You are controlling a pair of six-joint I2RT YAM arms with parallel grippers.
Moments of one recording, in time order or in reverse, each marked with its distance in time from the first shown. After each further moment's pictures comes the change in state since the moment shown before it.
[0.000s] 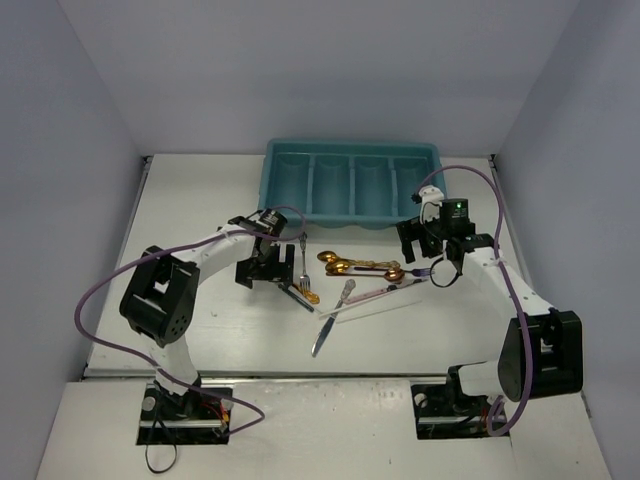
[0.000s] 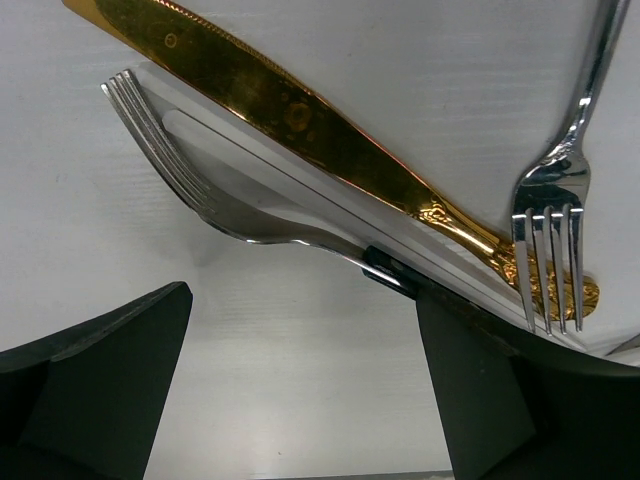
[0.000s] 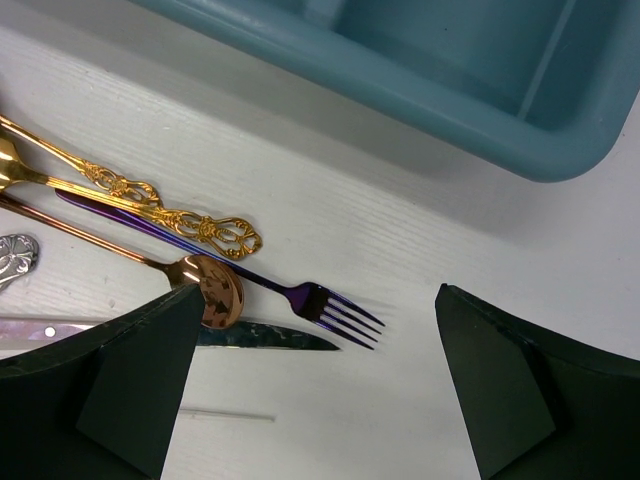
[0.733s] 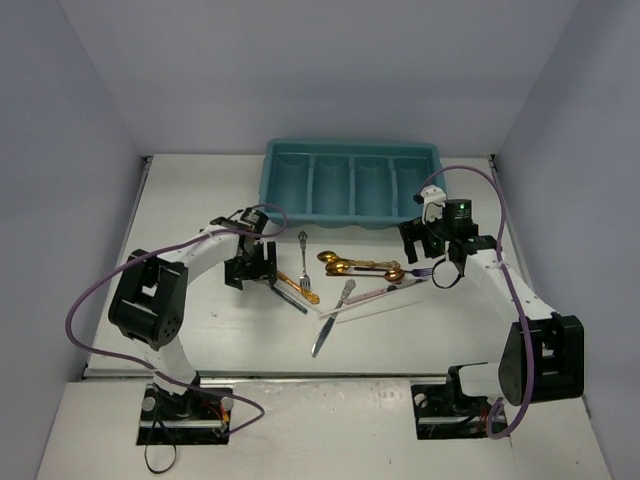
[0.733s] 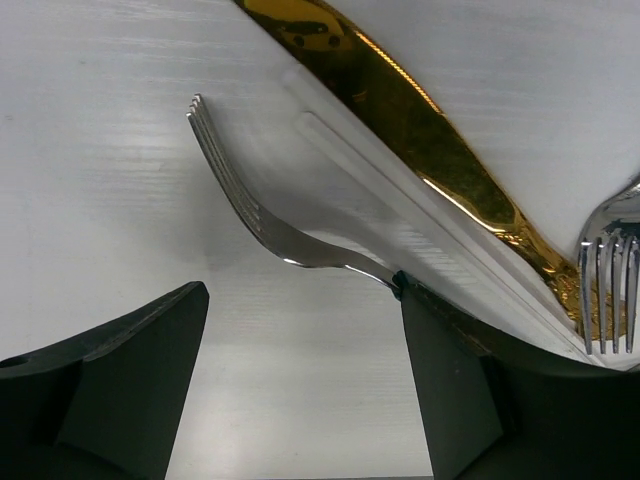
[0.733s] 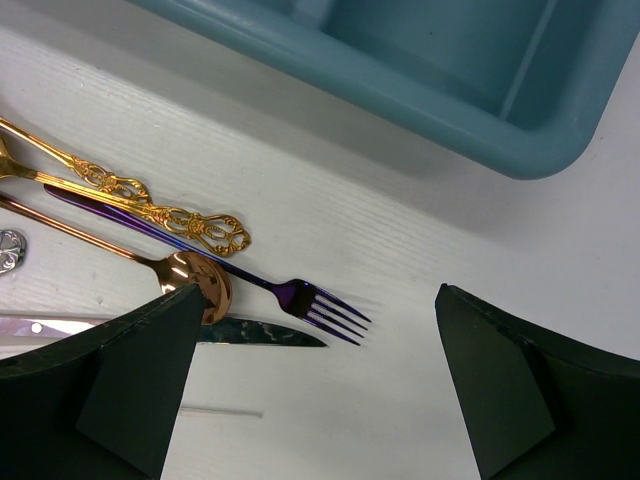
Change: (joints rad) left arm 0.098 -0.040 -0.062 0.023 0.013 -0.018; right arm -0.014 -0.021 -0.008 0.001 0.000 -0.029
